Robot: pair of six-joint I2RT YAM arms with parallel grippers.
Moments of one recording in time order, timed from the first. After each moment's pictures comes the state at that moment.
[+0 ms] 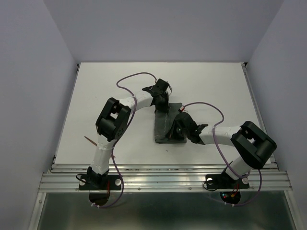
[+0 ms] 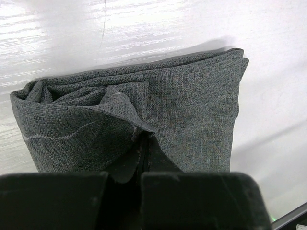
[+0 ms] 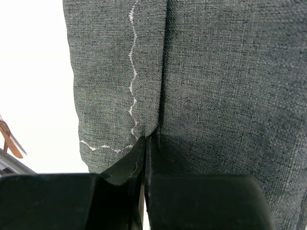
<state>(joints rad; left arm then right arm) -0.65 2.16 1.62 -0.44 0.11 -0.63 0.77 1.58 0.66 0.11 0.01 0.92</state>
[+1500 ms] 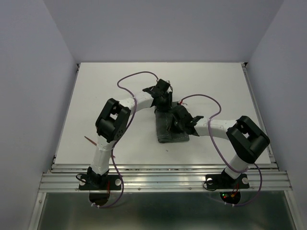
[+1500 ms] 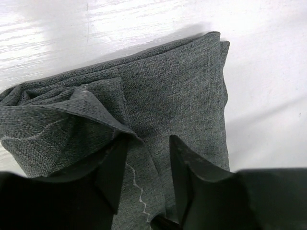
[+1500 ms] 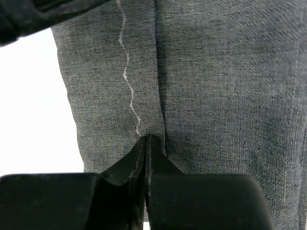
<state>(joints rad) -0.66 2.15 1.60 -0.38 0.11 -0.62 0.73 1.67 0.85 -0.08 0.14 0.84</state>
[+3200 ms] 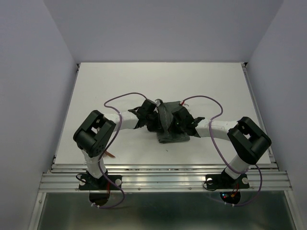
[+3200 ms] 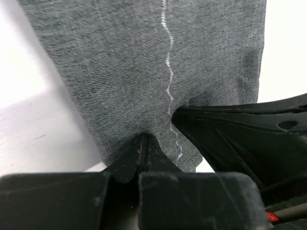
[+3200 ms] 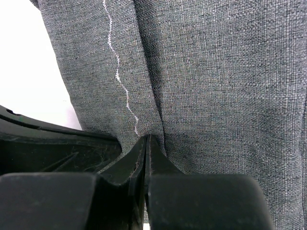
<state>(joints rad) -0.69 1.78 0.95 -0.10 0.28 -0.73 0.73 1.64 0.81 -0.04 0.14 0.88</state>
